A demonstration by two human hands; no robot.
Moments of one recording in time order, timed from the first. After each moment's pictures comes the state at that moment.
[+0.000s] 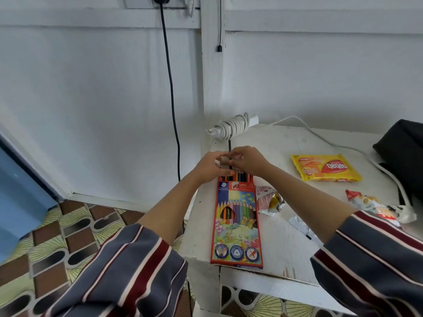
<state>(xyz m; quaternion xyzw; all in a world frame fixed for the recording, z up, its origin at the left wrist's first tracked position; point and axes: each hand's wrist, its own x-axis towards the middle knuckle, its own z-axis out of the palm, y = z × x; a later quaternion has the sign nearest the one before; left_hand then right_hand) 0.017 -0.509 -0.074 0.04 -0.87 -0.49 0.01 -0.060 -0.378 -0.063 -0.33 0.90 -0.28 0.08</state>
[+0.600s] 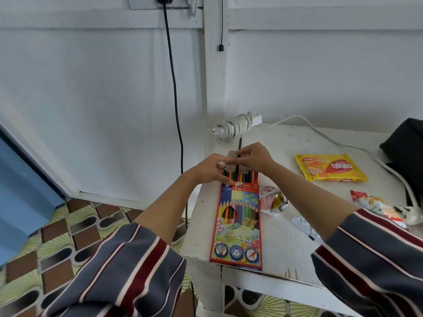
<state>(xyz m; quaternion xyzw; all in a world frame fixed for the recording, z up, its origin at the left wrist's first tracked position) 0.025 -0.513 -0.065 0.01 -0.88 -0.47 -0.08 -0.069 -0.374 -0.065 -0.27 0.89 -0.36 0.08</state>
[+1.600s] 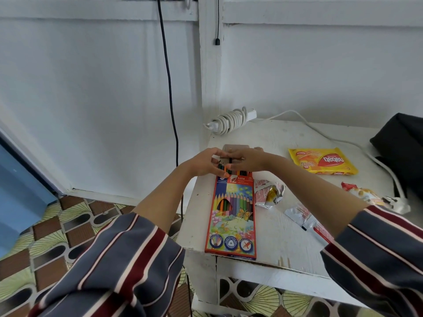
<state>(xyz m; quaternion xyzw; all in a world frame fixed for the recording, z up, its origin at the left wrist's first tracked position) 0.023 -0.516 -0.069 0.05 -0.87 -0.48 -0.10 -0.064 -0.362 -0.058 -0.42 0.89 -0.07 0.17</state>
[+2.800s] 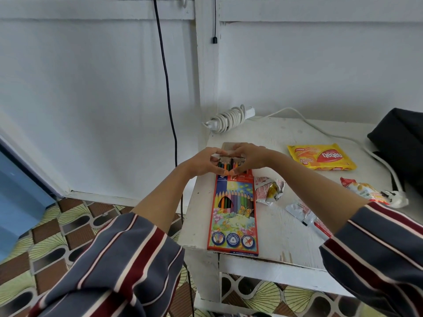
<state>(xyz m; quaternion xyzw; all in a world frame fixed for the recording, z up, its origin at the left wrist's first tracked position) 0.028 -0.515 -0.068 0.04 -0.86 -0.51 -0.09 -0.066 -0.360 -0.056 -0.39 0.90 -0.09 0.19</state>
